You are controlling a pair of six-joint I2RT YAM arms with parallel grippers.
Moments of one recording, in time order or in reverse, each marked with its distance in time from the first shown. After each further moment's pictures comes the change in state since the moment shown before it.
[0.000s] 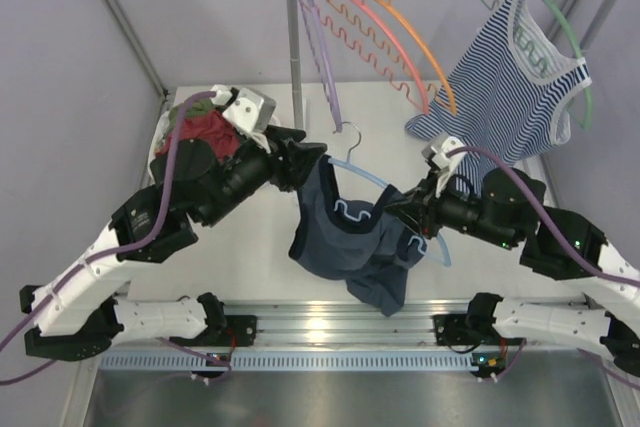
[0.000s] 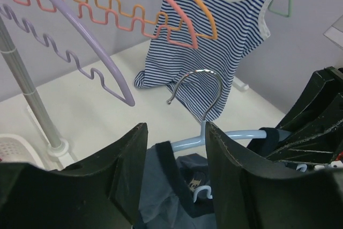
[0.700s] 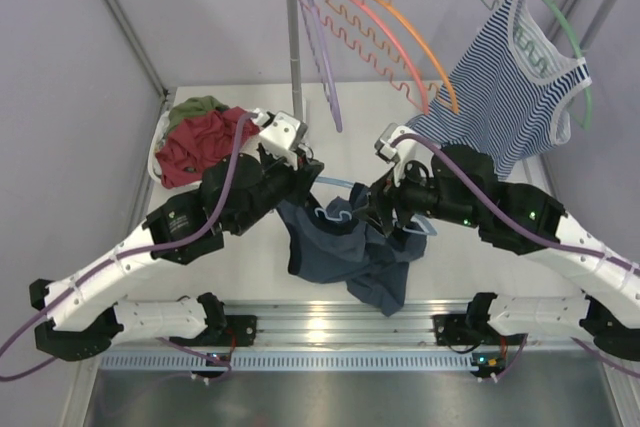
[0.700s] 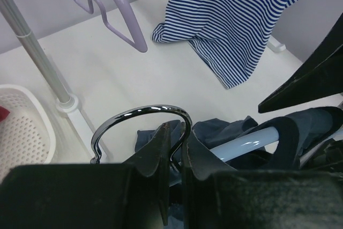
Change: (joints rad) left arm -0.002 -0.020 -0.204 0.003 -0.082 -0.045; right arm -0.001 0.187 0.132 -0.057 -0.024 -0.092
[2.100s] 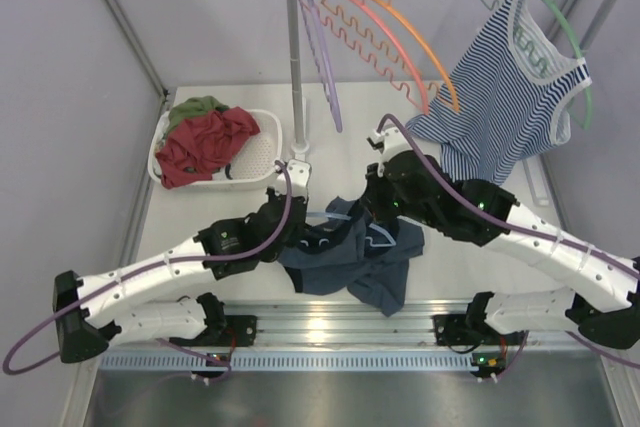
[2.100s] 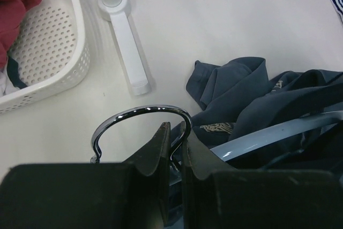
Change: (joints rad) left arm 0.000 -0.039 -0.471 0.073 -0.264 -0.184; right arm 0.002 0.122 -0.088 -0.030 0.262 0.395
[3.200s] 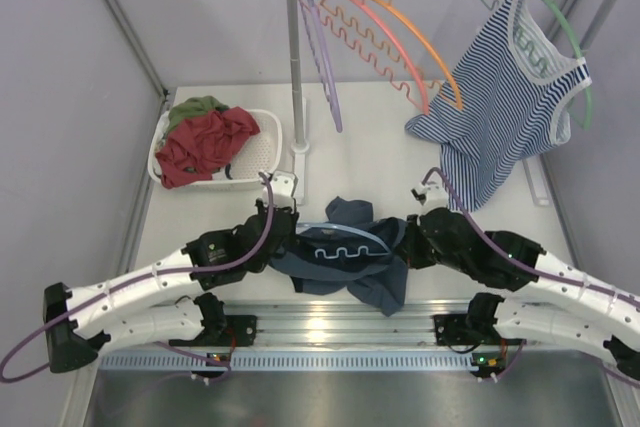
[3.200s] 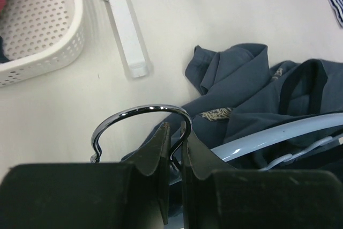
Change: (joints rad) left arm 0.000 -0.105 -0.121 0.008 0.035 -0.078; right arm 0.002 -0.408 -0.535 0.003 -0.048 0.270
